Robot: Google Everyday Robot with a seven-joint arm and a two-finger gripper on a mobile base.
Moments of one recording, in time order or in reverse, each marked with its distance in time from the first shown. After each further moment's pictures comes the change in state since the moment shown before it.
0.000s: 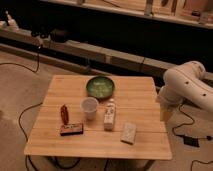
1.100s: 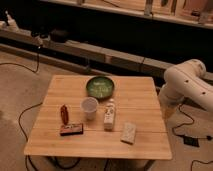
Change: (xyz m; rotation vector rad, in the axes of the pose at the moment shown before) arm 0.020 -0.039 -0.001 0.050 0.059 -0.027
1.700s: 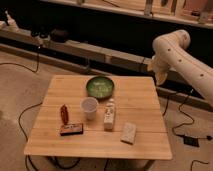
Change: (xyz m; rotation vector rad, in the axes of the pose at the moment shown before) arm -0.054 -0.178 -0.019 0.154 -0.013 -0.437
